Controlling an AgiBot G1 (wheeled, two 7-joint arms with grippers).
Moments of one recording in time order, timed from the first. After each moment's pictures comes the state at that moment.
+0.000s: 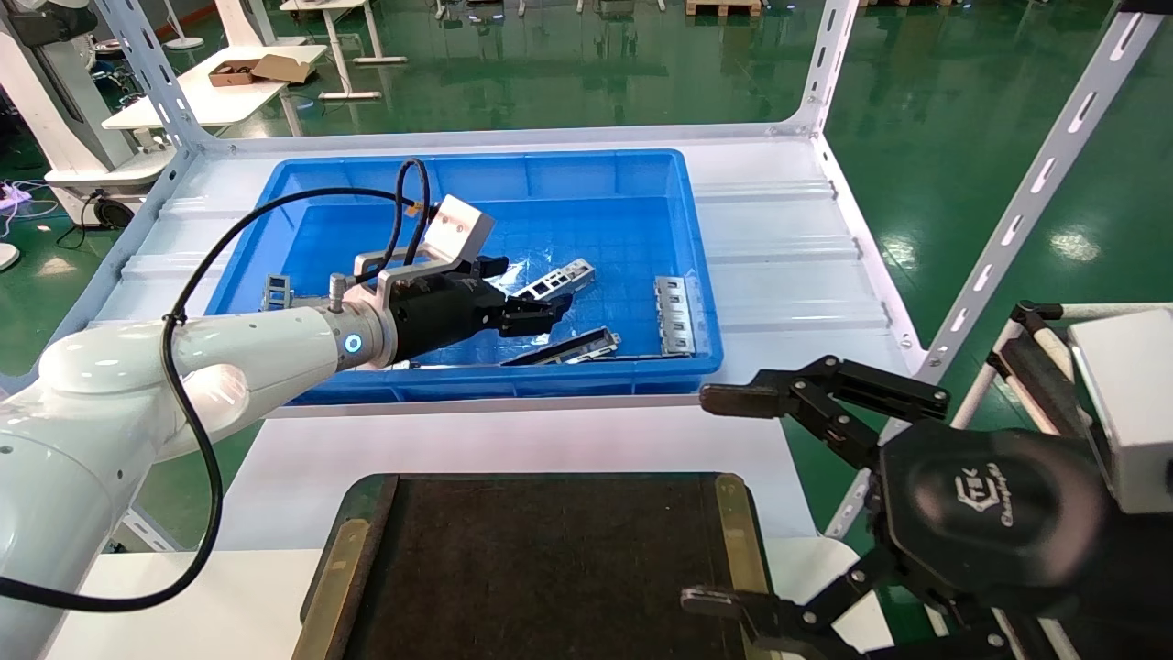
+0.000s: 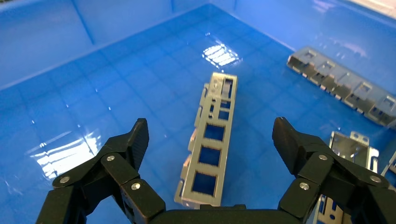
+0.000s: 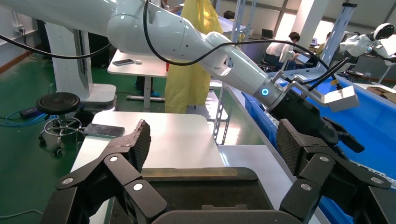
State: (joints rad) left arm -1.62 1.35 0.51 -0.10 1.26 0.76 0.08; right arm 1.08 -0.61 -0.29 1.28 -0.73 -1.49 0.18
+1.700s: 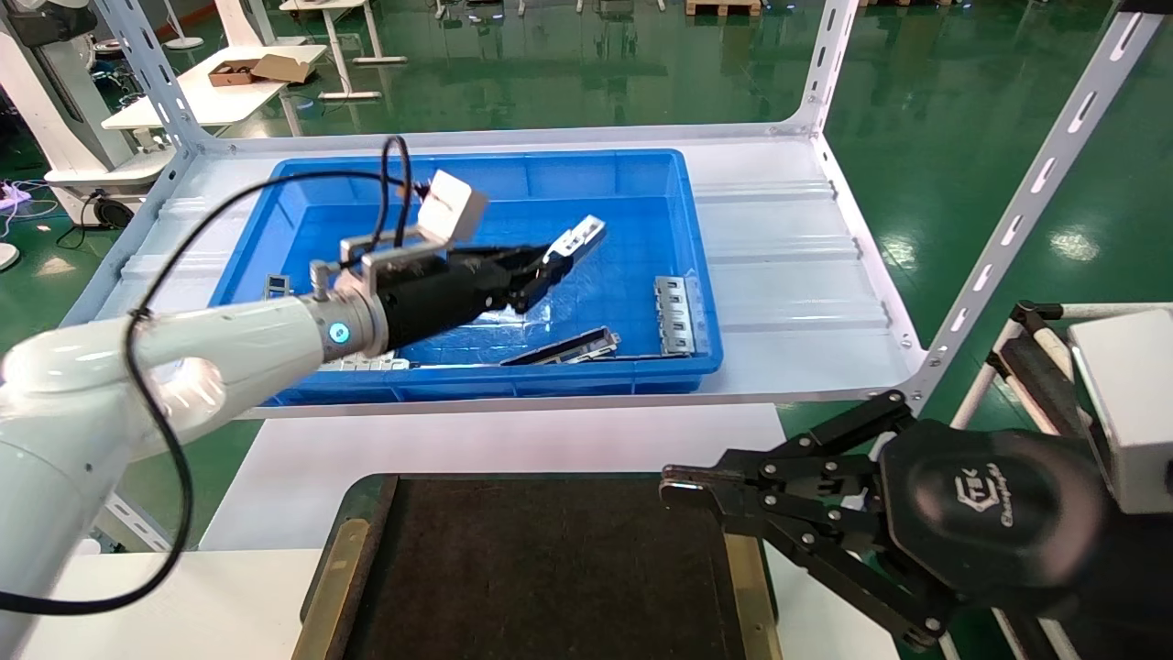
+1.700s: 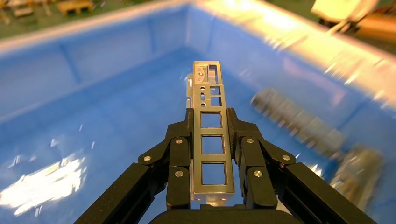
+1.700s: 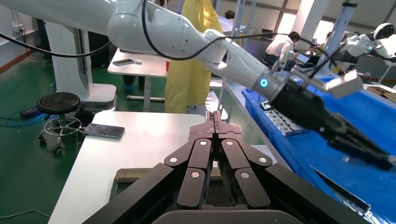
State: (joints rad) left arm -1.64 1.30 0.49 -0.12 1.15 0.92 0.11; right arm 1.08 -0.61 -0.29 1.28 -0.72 -1.49 0.18
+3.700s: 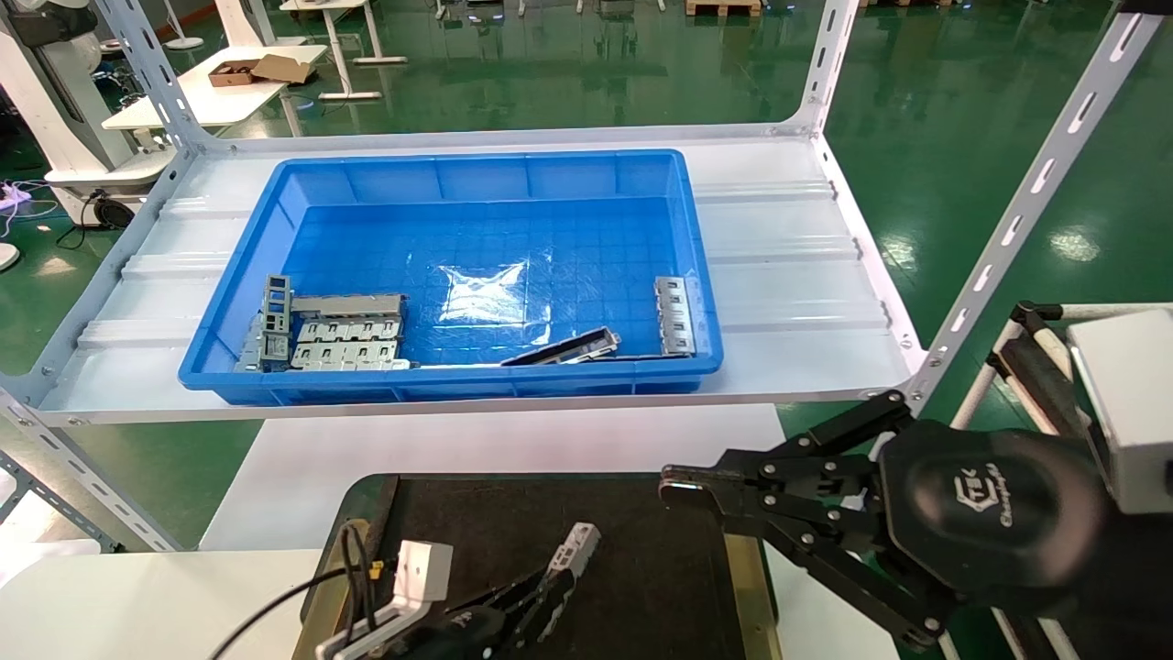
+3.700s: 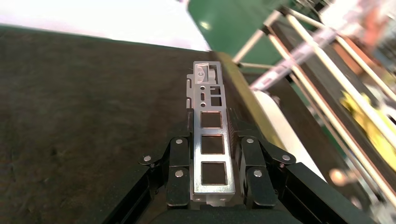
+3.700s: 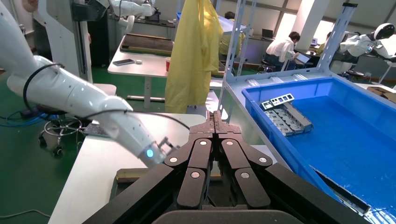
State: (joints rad) left arm -0.62 1.08 0.52 -1.18 1.17 0.47 -0.59; right arm 1.08 -0.61 -0.29 1.28 -0.72 -1.49 0.18
